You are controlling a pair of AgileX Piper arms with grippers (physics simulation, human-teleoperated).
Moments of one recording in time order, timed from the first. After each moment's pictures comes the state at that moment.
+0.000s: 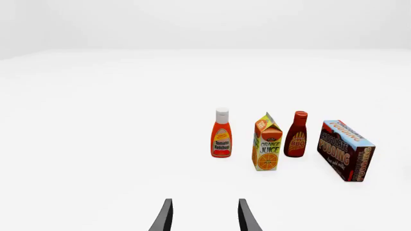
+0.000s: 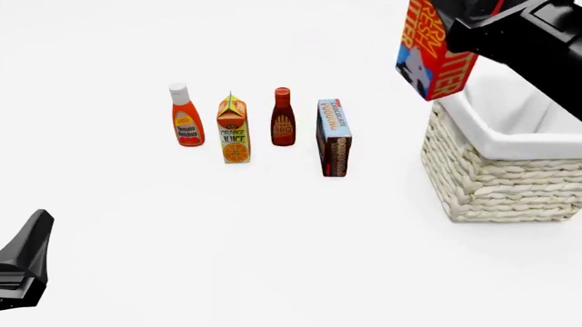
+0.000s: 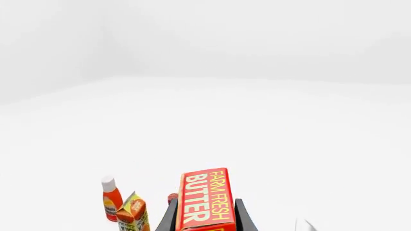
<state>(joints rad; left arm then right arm) 0.00 0.01 0.00 0.00 0.00 0.34 1.04 -0.81 -0.30 0.03</state>
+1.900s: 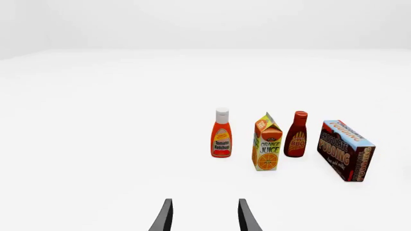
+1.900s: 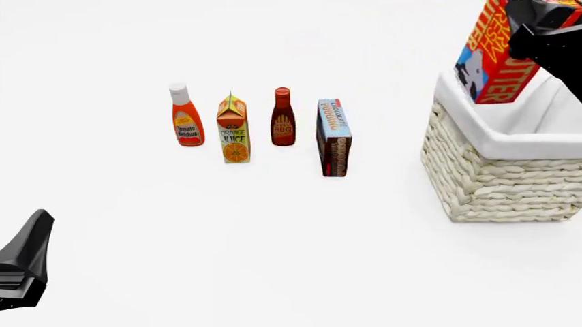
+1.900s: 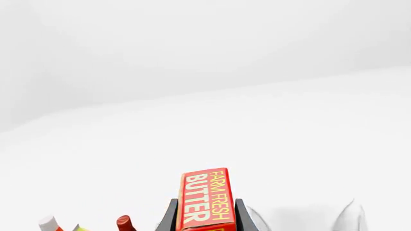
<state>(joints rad) 0.00 0.01 0.00 0.00 0.00 0.08 1.02 -0.68 -0.46 0.16</state>
